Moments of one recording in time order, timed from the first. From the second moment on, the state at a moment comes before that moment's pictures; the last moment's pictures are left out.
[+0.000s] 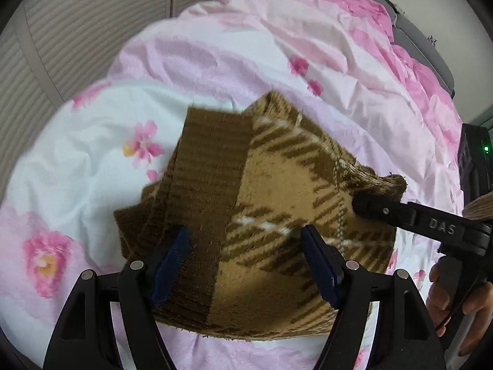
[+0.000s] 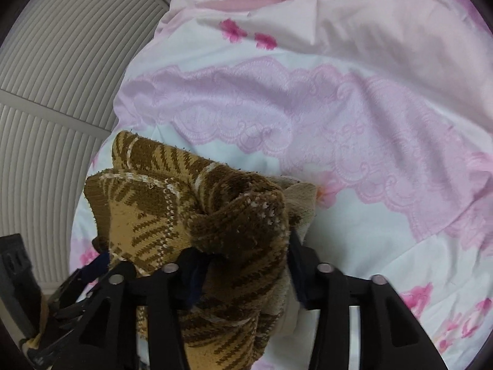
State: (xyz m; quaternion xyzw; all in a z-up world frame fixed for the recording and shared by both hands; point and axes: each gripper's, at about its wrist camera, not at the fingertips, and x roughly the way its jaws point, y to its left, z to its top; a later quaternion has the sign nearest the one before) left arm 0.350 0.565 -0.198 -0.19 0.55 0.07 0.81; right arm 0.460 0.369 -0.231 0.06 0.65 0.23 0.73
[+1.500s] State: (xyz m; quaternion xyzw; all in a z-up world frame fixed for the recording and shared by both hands) left arm 0.022 0.227 0.019 -0.01 0.42 -0.06 0.91; right arm 0.006 0.001 0.023 0.04 0.43 0.01 0.90
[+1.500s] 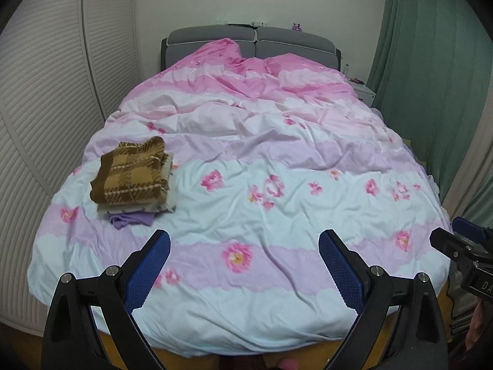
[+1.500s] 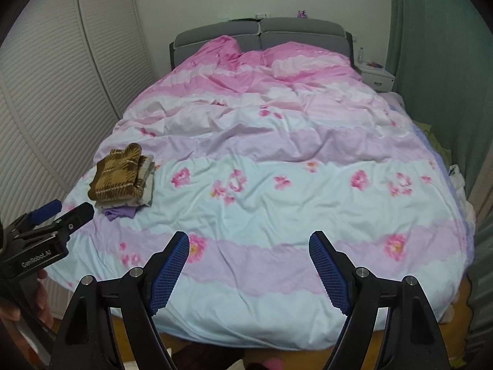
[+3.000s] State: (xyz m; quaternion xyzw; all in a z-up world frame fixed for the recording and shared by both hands) left arm -0.064 0.159 0.053 -0.01 0.38 -0.06 0.92; right arm -0.092 -0.071 0.056 0.04 0.39 0.01 0.92
